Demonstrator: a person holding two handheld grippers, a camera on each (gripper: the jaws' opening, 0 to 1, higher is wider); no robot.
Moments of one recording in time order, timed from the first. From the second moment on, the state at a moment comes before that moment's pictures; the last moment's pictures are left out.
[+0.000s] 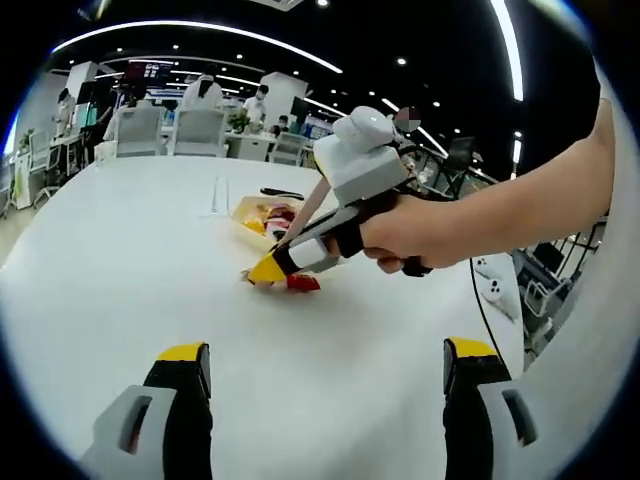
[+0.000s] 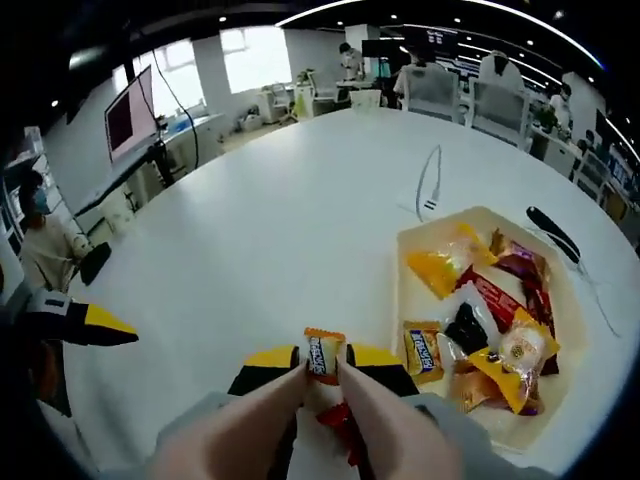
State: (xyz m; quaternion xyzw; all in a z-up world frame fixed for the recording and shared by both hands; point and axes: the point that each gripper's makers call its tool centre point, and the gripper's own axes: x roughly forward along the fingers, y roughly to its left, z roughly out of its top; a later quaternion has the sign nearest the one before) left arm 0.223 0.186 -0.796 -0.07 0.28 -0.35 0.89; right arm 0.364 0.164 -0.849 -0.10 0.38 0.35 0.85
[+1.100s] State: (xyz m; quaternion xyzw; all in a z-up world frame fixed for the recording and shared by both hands) left arm 0.201 0.183 -0.743 -0.02 0.22 -0.33 0.92; right arm 0.325 0.157 -0.819 0.00 0.39 0.36 0.85
